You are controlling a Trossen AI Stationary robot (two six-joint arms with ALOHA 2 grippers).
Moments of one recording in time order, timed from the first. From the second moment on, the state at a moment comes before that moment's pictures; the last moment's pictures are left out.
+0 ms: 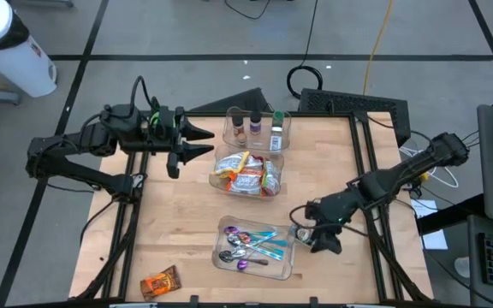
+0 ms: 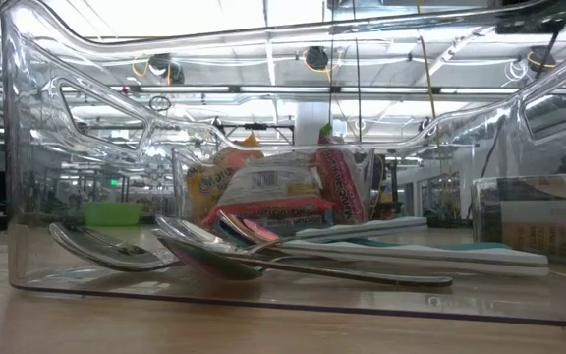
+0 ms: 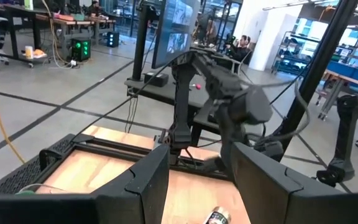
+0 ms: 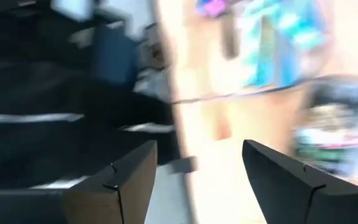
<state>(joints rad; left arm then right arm) 0.04 1.06 1.31 -0.29 0.02 -0.20 0.44 1.18 1.01 -0.59 -0.30 0.92</state>
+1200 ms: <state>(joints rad) -0.04 1.14 1.31 -0.26 -0.09 -0.52 0.56 1.48 1.32 -1.25 0.31 0.76</state>
